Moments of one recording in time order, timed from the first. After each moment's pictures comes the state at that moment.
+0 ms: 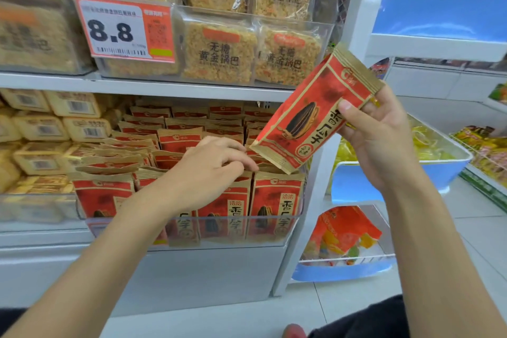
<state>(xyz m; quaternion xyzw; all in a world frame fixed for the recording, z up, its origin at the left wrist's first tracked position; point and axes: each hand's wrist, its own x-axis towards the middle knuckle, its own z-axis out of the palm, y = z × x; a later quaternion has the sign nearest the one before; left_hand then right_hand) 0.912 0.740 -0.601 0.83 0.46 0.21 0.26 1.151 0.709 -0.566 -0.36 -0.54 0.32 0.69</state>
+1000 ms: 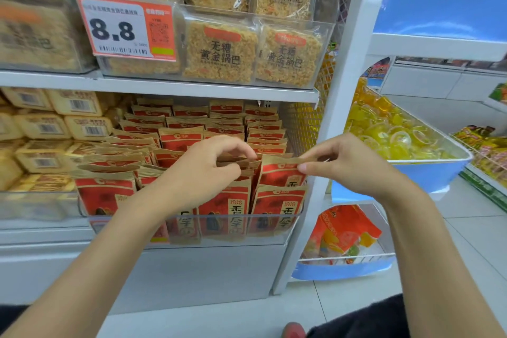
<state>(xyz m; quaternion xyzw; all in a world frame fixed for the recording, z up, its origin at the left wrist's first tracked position) 0.906 0.737 -0.605 0.81 0.42 0.28 0.29 1.153 0.709 -0.585 -0.60 -0.70 0.25 0.31</state>
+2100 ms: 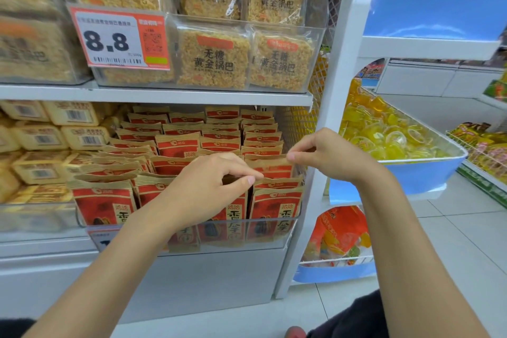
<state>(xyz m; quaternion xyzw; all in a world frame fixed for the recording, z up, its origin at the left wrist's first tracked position) 0.915 0.735 -0.611 0.85 0.42 0.23 0.22 1.148 0.736 -0.580 -0.63 -0.72 0.19 0.23</state>
